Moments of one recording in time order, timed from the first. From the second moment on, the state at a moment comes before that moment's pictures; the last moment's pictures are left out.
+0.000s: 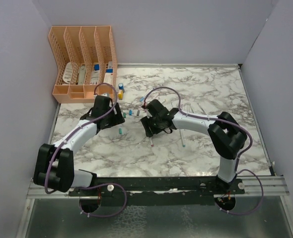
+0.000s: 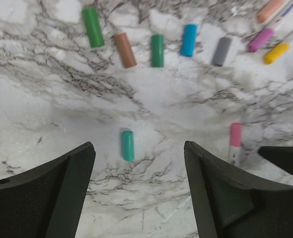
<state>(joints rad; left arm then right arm) -0.26 1.37 0.77 -0.31 0.03 -0.55 0.82 1.86 1.23 -0.35 -0.03 0.25</state>
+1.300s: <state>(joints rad) -0.35 1.29 0.74 0.01 0.32 -0.82 0.82 1.60 1.13 -0.14 -0.04 0.31</state>
